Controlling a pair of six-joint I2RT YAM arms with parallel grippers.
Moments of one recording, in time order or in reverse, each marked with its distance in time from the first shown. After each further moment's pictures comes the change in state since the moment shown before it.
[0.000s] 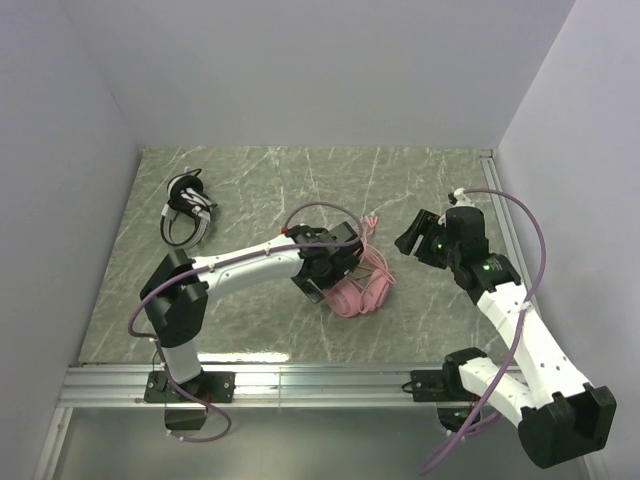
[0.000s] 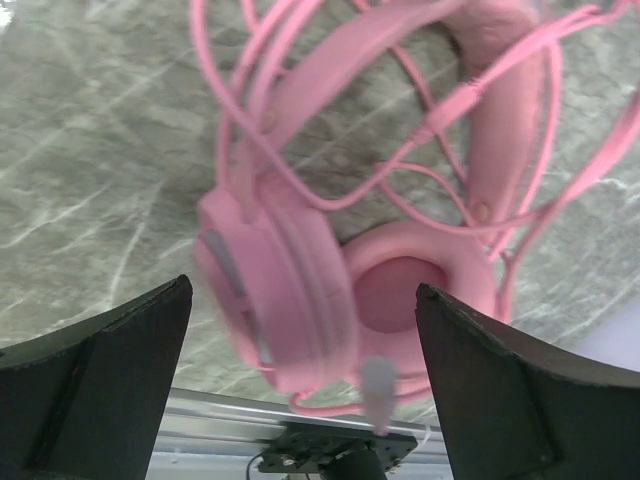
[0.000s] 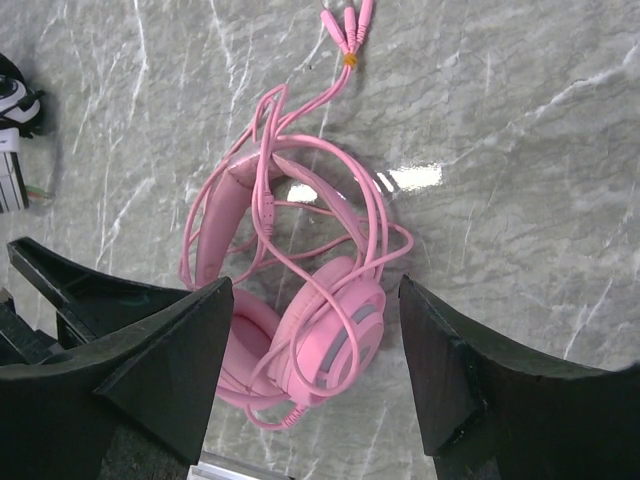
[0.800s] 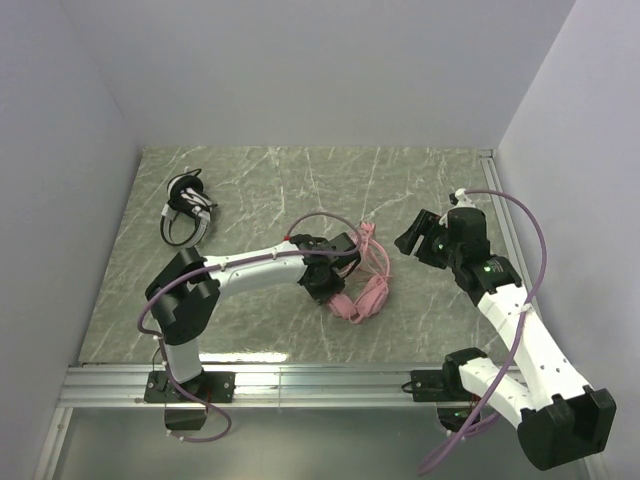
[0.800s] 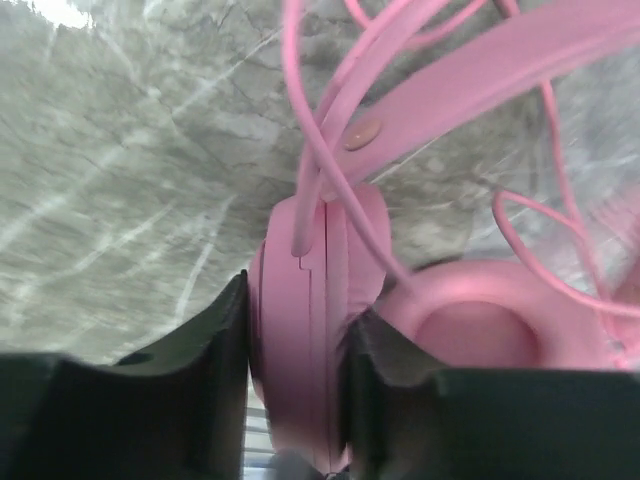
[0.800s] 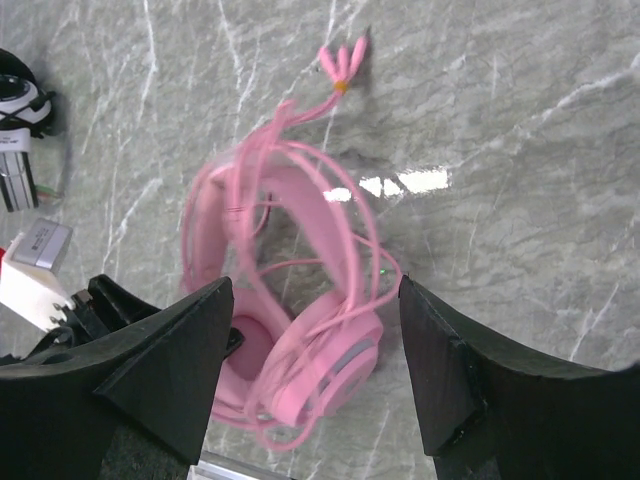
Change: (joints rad) left arm 0.000 0.023 -0.103 0.044 0.050 0.061; right arm -0.010 -0.013 -0.009 0.017 -0.020 0.000
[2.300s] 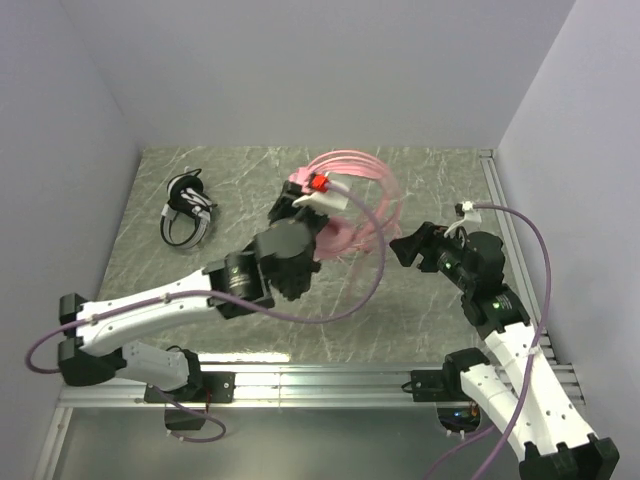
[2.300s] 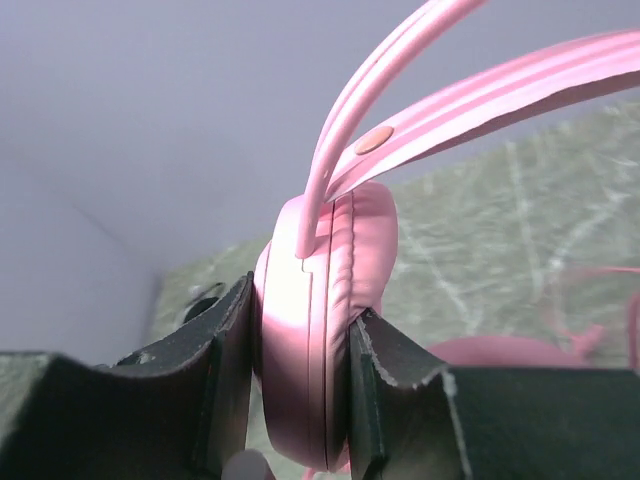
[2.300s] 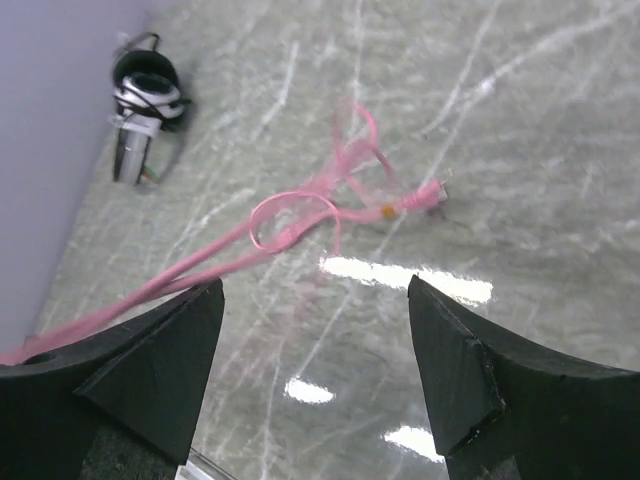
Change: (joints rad) left arm -0.249 -0.463 0.127 0.703 -0.959 1.982; right arm -0.007 -0.243 -0.178 0.240 -0.156 -0.082
